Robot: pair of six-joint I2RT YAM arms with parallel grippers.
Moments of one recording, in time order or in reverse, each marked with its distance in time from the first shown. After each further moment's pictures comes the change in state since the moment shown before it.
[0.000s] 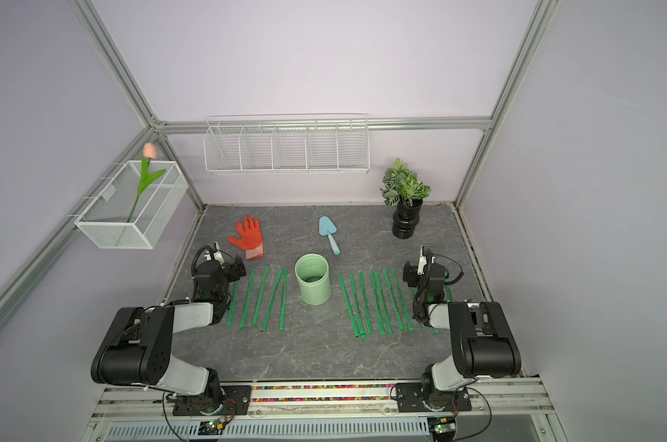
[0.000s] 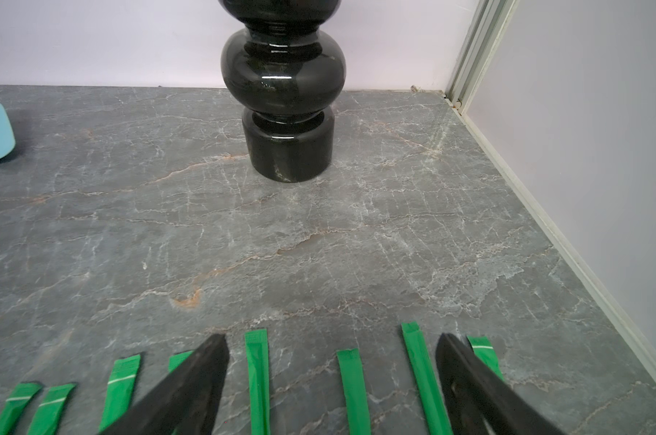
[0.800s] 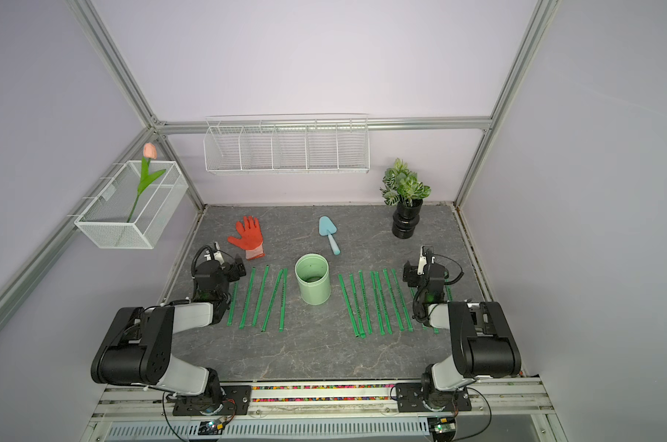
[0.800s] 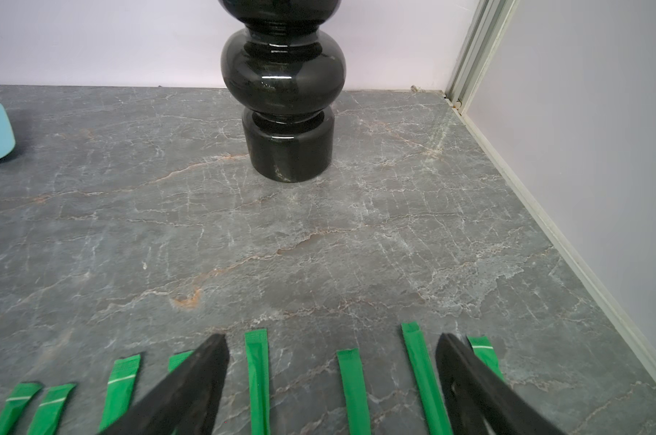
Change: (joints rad) left arm 0.000 0.000 0.000 0.000 0.000 0.000; right arm 0.000 0.000 0.000 0.000 0.000 0.000
